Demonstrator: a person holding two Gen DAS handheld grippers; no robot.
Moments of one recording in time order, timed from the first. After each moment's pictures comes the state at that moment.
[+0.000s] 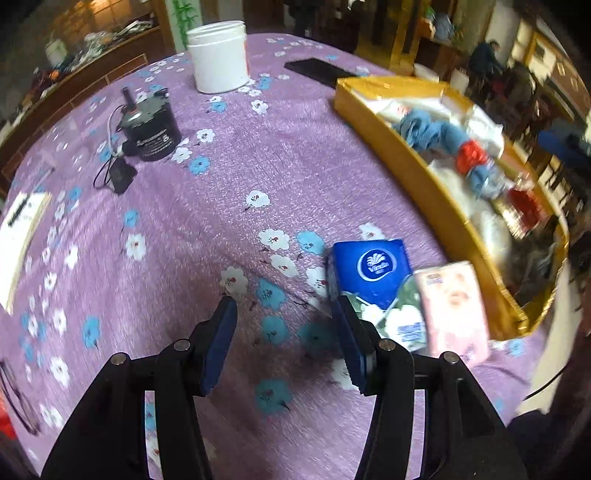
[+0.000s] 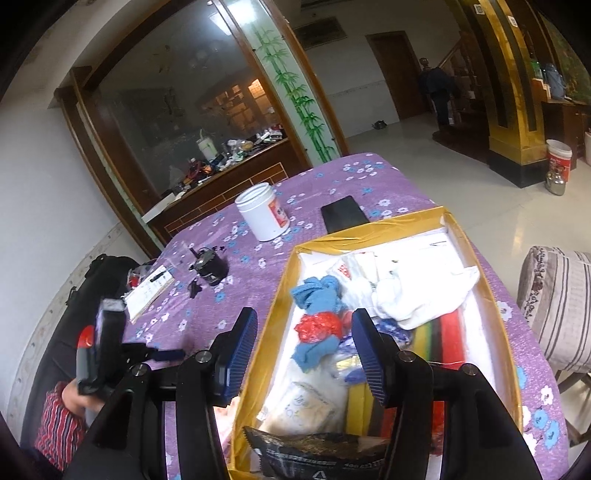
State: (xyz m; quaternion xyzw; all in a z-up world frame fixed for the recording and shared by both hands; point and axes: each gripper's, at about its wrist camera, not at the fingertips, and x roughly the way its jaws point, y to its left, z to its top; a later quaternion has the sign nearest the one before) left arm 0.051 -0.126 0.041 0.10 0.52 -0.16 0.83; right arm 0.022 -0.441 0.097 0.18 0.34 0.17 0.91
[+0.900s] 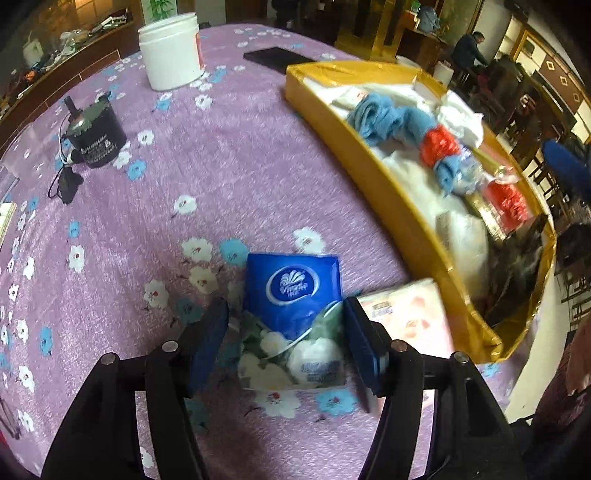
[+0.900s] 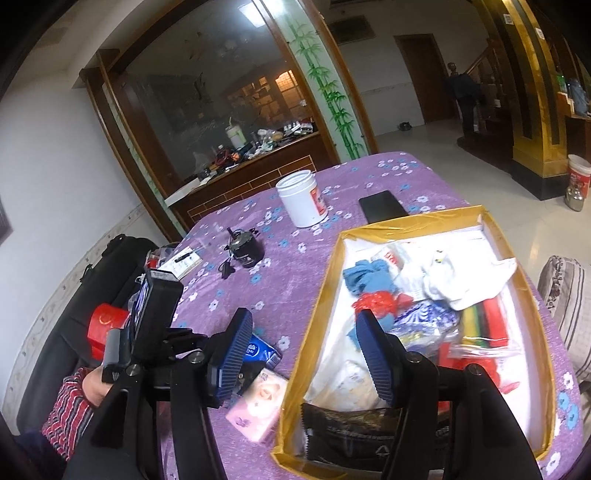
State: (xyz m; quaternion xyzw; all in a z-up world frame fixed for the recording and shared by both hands) left arm 0.060 -0.170 0.022 0.11 0.54 -0.18 0.81; right arm -0.004 -0.399 0.104 0.15 0.34 0.21 0.91
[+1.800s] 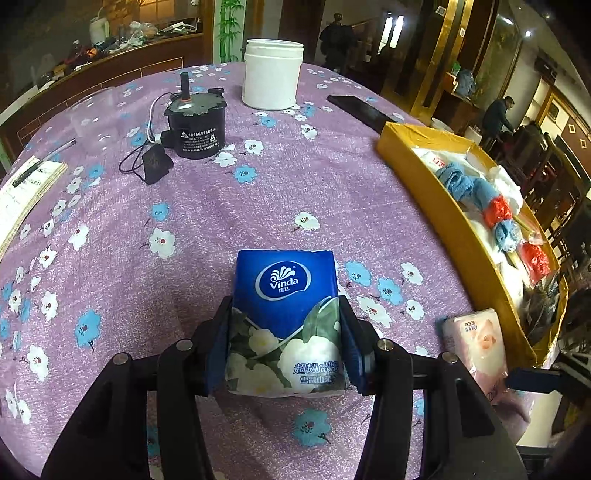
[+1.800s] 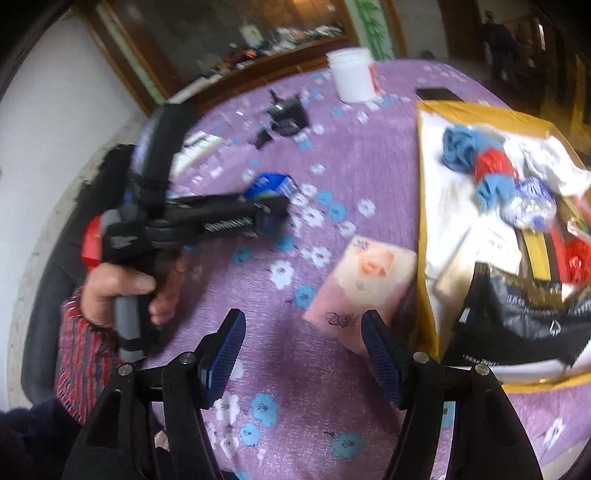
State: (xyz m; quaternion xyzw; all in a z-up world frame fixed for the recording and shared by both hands) left arm 0.068 -0.088 0.025 0.02 0.46 -0.13 0.88; right arm -0.035 -0.273 0.044 0.07 0.51 0.22 0.83
